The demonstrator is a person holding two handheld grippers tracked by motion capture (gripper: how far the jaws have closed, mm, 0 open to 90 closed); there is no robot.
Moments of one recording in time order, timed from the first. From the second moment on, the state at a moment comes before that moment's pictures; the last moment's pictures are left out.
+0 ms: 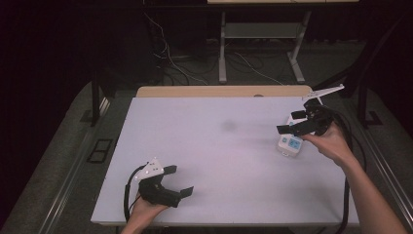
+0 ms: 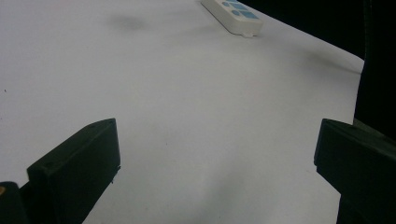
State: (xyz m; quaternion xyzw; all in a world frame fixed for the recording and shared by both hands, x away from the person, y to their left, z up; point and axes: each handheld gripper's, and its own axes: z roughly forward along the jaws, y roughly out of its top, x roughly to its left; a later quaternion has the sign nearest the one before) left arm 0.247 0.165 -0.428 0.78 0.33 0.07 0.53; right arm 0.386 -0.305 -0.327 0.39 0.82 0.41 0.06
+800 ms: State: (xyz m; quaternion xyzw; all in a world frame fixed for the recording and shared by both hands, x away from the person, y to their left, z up) left arm 0.247 0.165 -0.429 0.78 0.33 0.06 0.53; right arm 0.425 -0.329 -0.336 0.43 0.79 0.42 0.07
